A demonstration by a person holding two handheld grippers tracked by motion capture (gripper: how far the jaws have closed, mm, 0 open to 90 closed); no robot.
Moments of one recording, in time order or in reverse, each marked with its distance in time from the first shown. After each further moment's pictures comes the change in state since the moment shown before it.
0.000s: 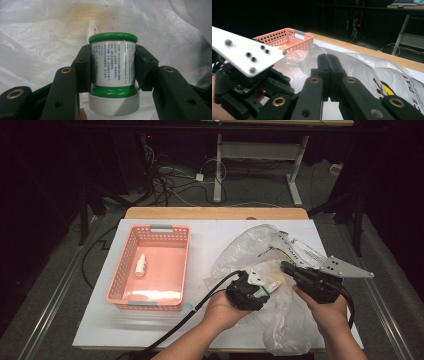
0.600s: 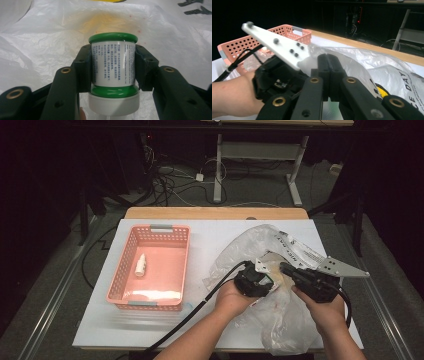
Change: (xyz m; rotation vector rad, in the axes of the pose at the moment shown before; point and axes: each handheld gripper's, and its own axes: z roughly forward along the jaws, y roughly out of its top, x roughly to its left) left arm 0.028 0.014 0.040 -0.020 0.050 -0.053; right arm -0.006 -0.008 0.006 0.020 -0.006 0.018
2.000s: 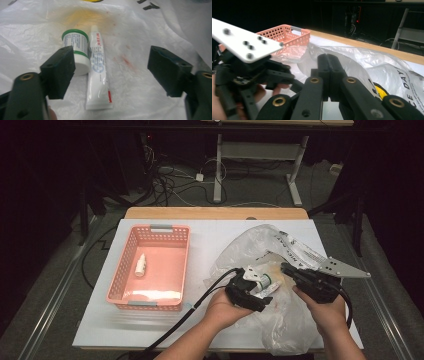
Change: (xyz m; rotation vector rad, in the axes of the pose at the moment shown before) left arm -0.014 -0.022 -0.041 -0.035 -0.103 0.008; right arm -0.002 -0.002 -0.002 -0.003 -0.007 0.011
